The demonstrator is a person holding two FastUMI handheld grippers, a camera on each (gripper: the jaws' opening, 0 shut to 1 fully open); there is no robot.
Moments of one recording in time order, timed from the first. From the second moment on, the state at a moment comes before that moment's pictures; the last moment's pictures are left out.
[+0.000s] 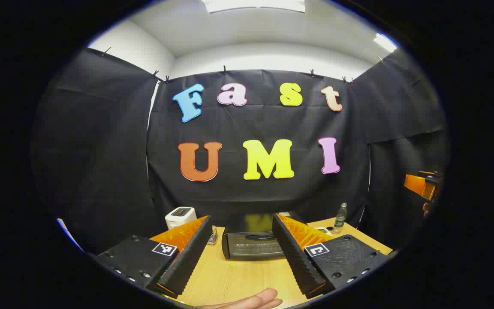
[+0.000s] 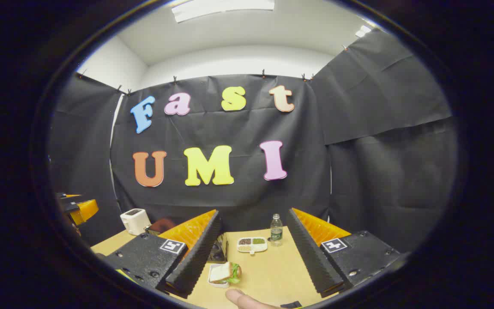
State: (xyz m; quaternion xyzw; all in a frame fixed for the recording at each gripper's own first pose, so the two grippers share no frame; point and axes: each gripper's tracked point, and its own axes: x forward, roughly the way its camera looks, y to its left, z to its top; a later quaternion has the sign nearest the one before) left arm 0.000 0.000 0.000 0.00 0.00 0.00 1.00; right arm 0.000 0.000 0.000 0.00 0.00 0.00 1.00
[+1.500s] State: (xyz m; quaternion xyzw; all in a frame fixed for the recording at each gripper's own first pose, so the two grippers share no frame) left arm 0.168 -0.050 -0.080 0.00 0.06 -0.02 1.00; right arm 0.019 -0.036 0.003 -0.03 -0.01 0.03 1.00
